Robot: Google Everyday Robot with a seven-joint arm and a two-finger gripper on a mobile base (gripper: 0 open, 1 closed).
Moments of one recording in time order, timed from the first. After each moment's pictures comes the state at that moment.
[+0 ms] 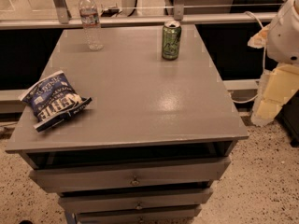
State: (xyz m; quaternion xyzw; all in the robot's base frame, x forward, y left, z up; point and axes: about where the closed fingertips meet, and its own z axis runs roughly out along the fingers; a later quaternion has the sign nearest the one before) arm 0.438 -0.217 0.976 -0.60 0.78 -0.03 0.16
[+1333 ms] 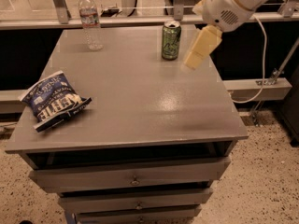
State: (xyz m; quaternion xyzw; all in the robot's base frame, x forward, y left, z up) arm 0.578 -0.118 0.989 -0.60 0.74 0.04 0.31
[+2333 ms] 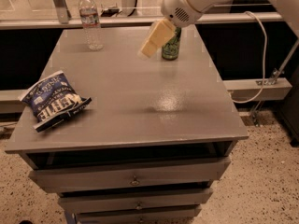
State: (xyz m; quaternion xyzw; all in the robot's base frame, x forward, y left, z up) arm 0.636 -0.024 0.992 -0.58 0.71 0.10 0.39
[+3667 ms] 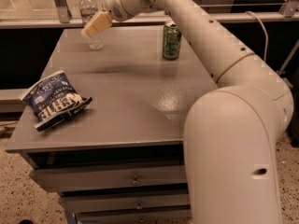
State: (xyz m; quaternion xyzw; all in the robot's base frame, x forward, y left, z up) arm 0.803 0.140 0.969 -0.53 0.65 0.19 0.51
